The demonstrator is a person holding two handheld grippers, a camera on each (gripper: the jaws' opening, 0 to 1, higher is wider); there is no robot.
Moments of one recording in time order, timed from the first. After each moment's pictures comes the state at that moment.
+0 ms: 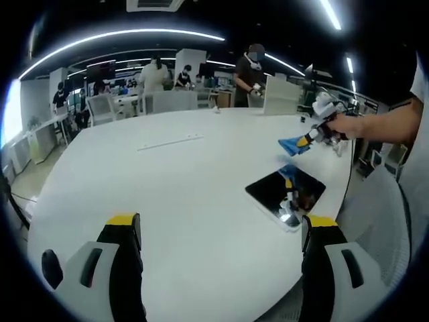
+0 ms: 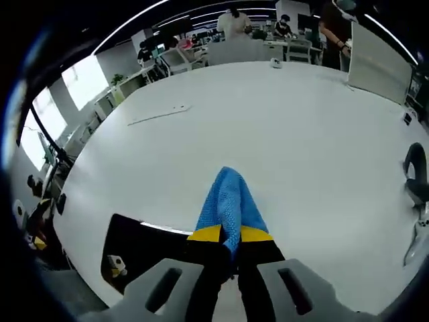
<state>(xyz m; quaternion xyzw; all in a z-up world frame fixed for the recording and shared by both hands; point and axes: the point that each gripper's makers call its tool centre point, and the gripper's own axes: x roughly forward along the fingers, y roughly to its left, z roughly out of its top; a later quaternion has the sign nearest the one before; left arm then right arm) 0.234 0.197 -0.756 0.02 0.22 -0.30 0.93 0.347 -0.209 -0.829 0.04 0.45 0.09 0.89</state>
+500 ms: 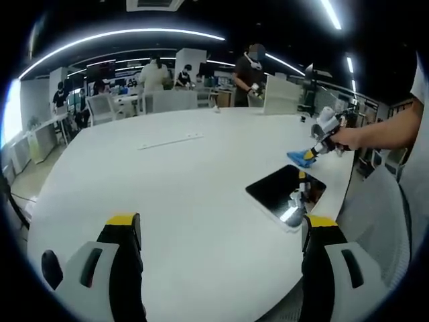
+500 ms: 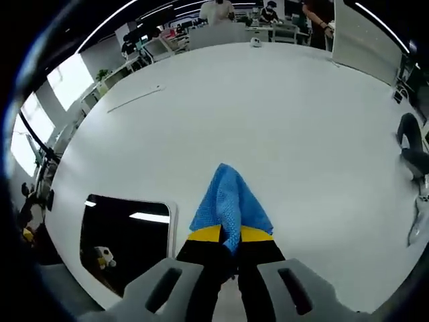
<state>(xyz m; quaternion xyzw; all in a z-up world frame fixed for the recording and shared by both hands) 0.237 0.199 -0.758 0.03 0.22 -0.30 0.93 0.321 -0.239 -0.879 0.04 0.49 0.05 0.87</state>
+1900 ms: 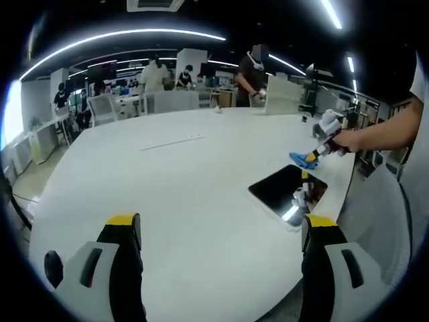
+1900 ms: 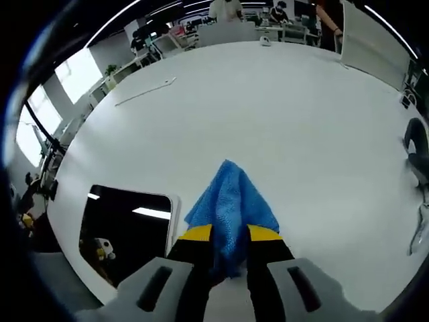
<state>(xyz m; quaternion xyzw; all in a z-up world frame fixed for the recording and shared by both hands) 0.237 0.206 -0.755 0.03 0.22 -0.30 0.93 0.322 -0.239 -0.869 0.03 0.47 0.09 0.88</state>
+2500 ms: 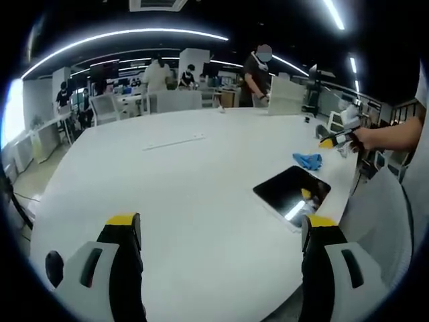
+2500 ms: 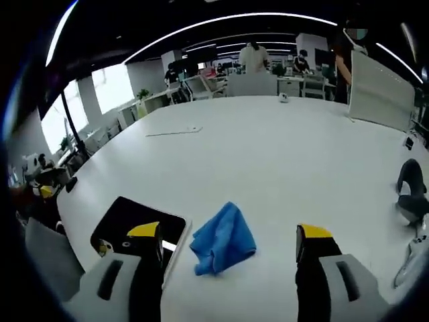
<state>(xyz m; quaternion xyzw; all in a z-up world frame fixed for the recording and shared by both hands) 0.242 0.209 -0.756 0.03 0.23 -0.29 0.93 0.312 -0.269 -0.812 0.01 0.33 0.15 0.93</state>
